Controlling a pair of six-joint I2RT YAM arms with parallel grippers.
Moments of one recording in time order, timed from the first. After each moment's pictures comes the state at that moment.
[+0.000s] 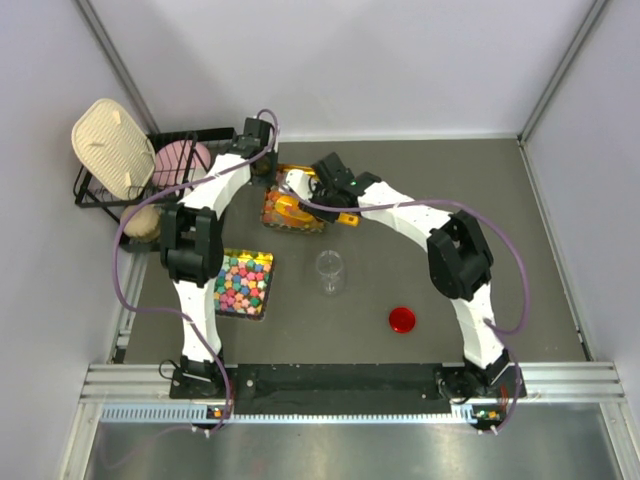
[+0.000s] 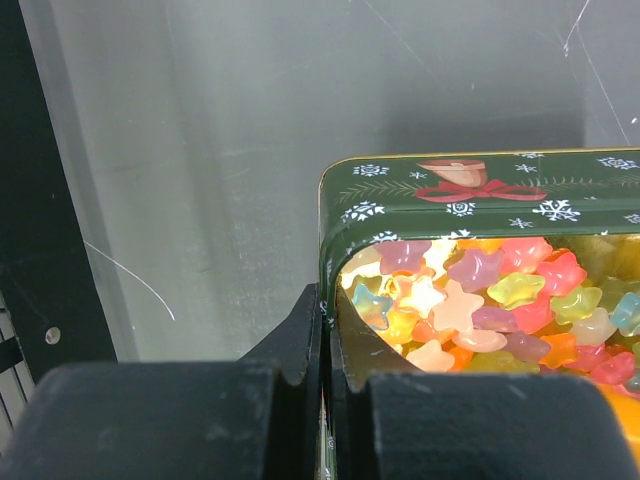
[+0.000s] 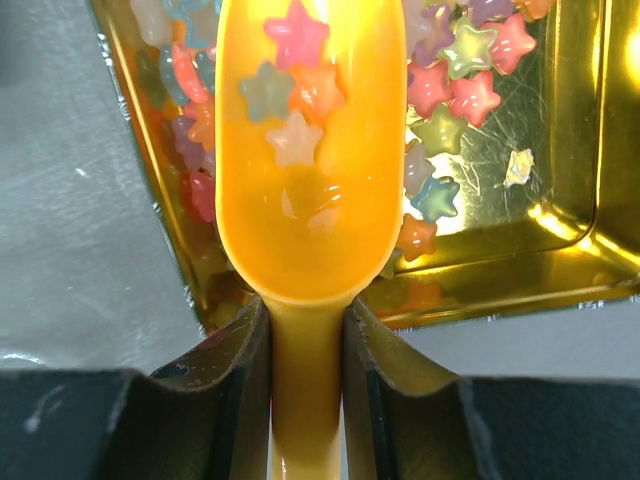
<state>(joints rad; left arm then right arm) -0.22 2.10 1.84 -0.64 -0.07 -0.08 0.74 2.14 1.82 -0.56 -0.11 -0.56</state>
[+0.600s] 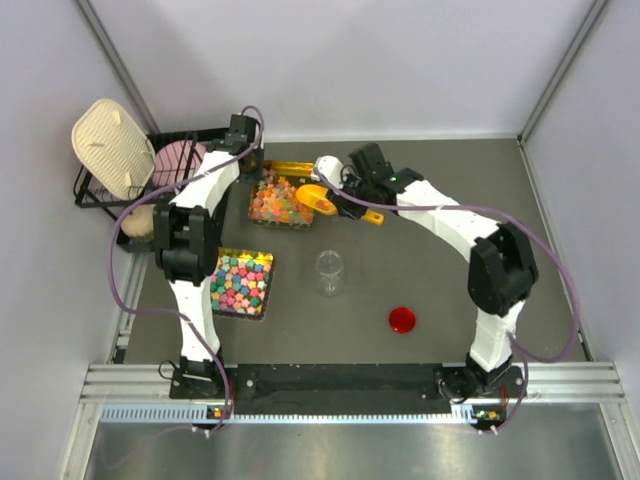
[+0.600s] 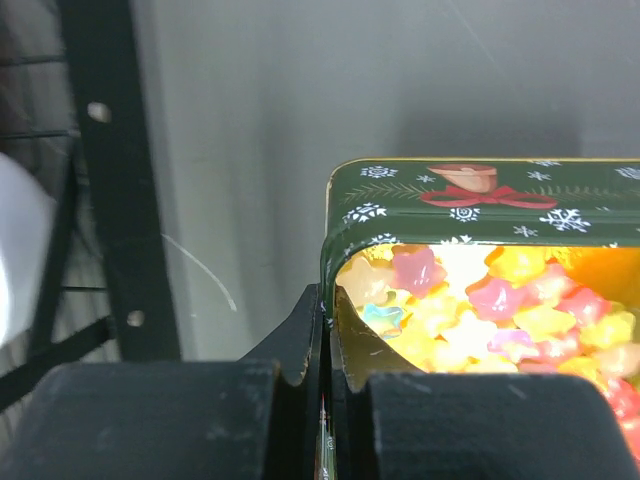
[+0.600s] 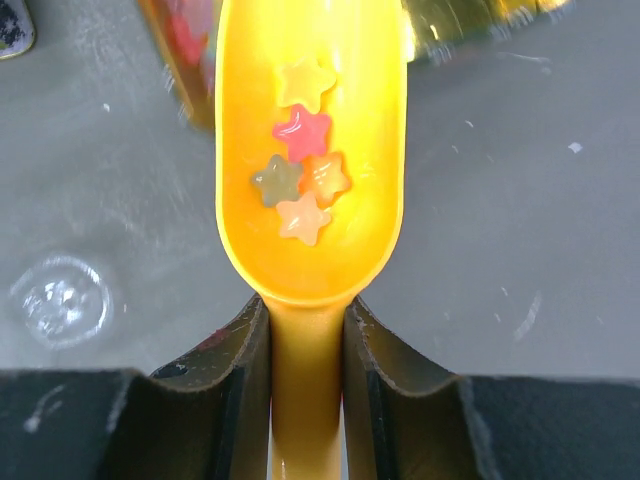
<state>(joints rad) -0.16 2.10 1.86 -0.67 -0.08 -0.08 0.63 1.89 1.60 -0.52 -0.23 -0.51</state>
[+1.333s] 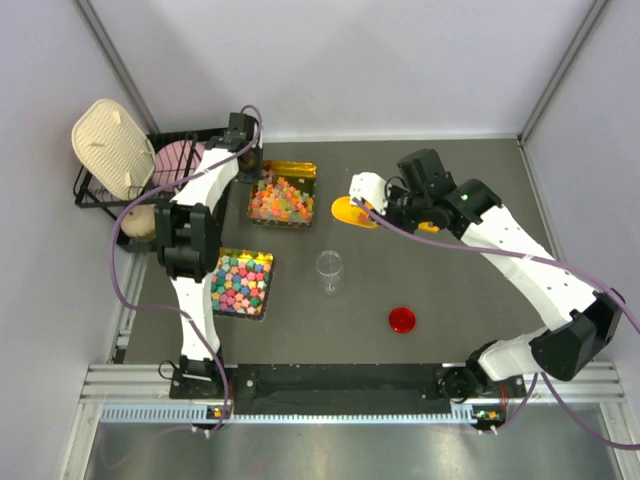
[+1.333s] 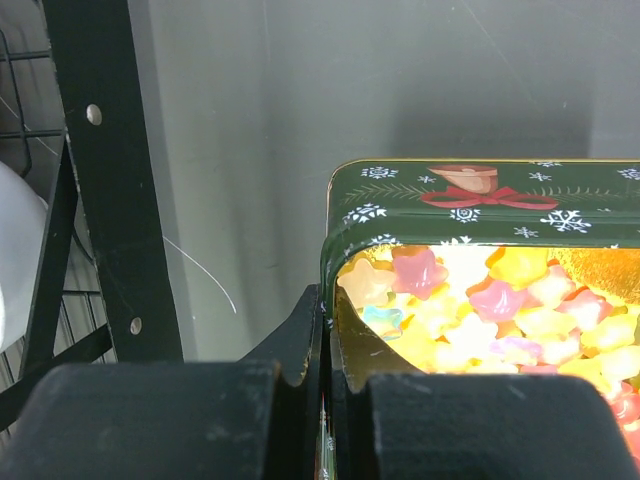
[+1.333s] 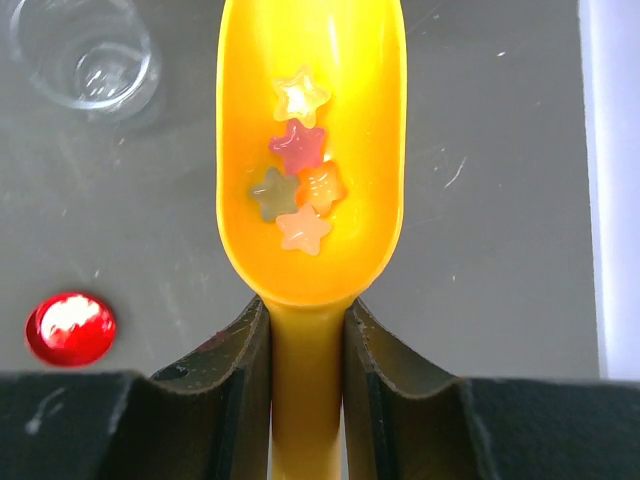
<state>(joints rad) -0.14 2.14 1.91 -0.71 -0.07 -0.08 0.63 1.39 1.47 -0.89 -0.14 -0.73</state>
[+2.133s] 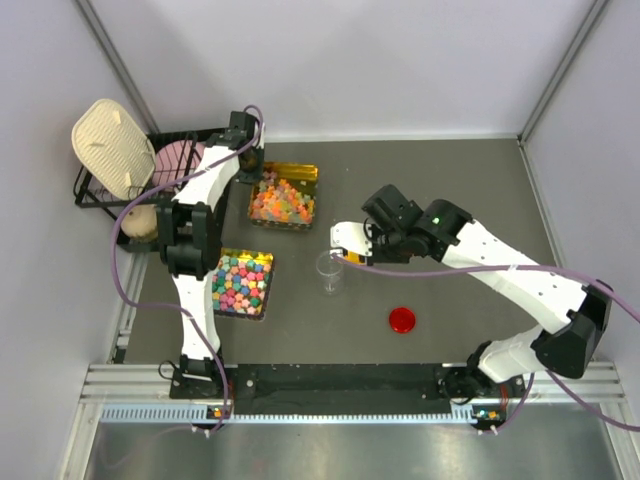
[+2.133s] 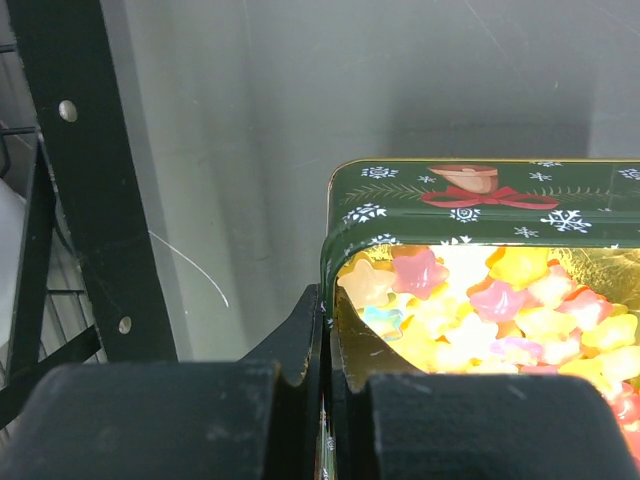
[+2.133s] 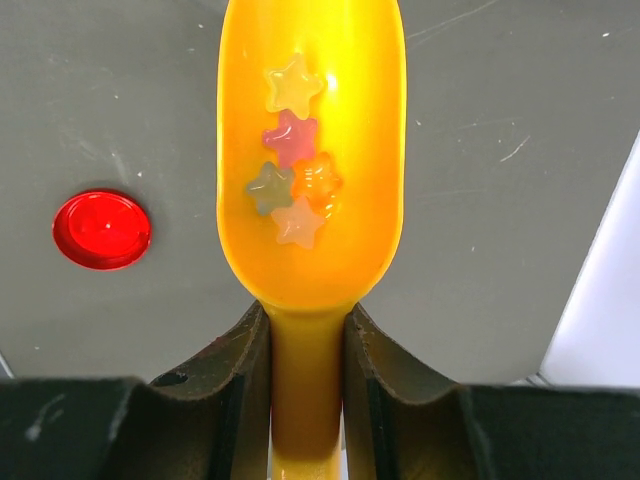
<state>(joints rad) -0.14 2.18 1.98 -0.79 -0.04 -0.06 0.88 1.39 1.43 -1.09 0.09 -0.78</state>
